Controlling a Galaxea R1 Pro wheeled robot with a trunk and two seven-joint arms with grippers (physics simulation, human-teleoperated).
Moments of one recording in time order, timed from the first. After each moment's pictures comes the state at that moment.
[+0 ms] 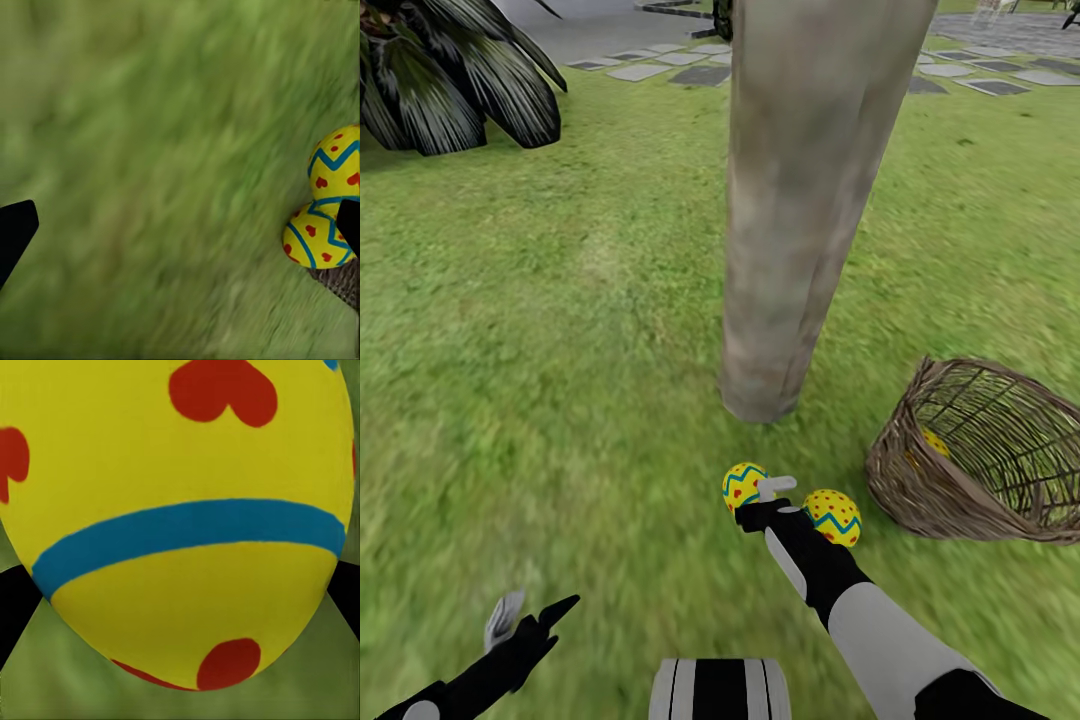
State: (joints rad) left arm -0.11 0.11 0.40 -1.08 0.75 0.73 -0.47; right arm -0.77 0.17 0.32 -0.58 -0.18 0.39 -0.15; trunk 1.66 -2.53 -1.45
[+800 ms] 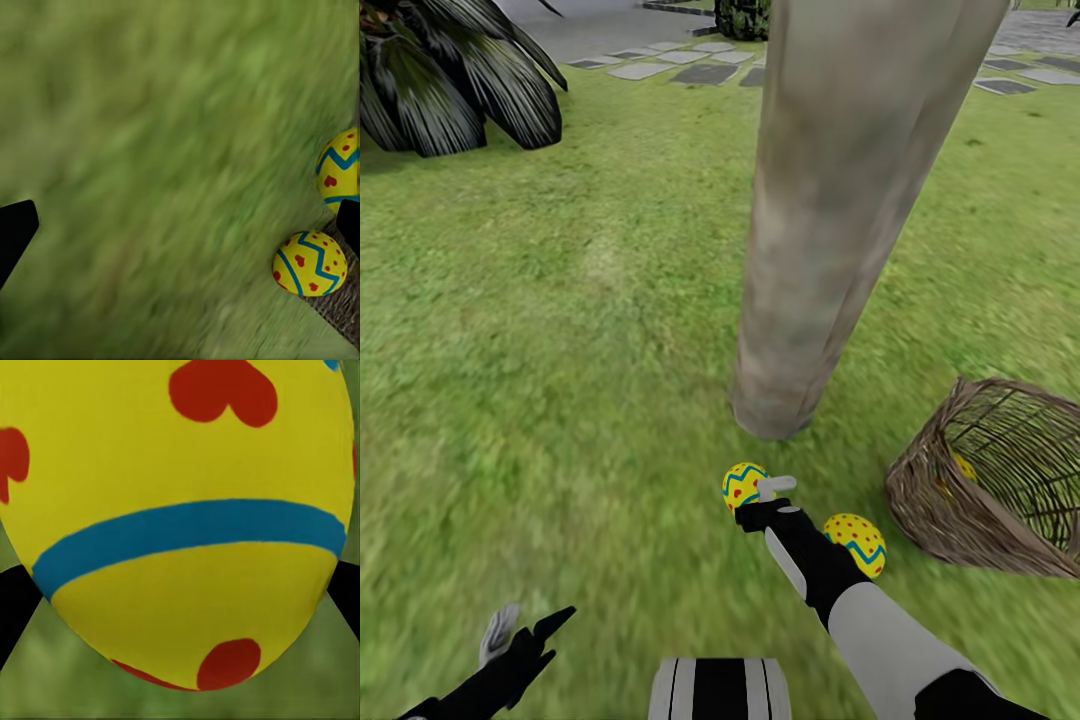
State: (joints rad) left arm -0.11 0.12 0.41 -1.02 0.76 0.73 -0.50; right arm -0.77 0.17 0.32 -0.58 -0.18 0.39 -0.15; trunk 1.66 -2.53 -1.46
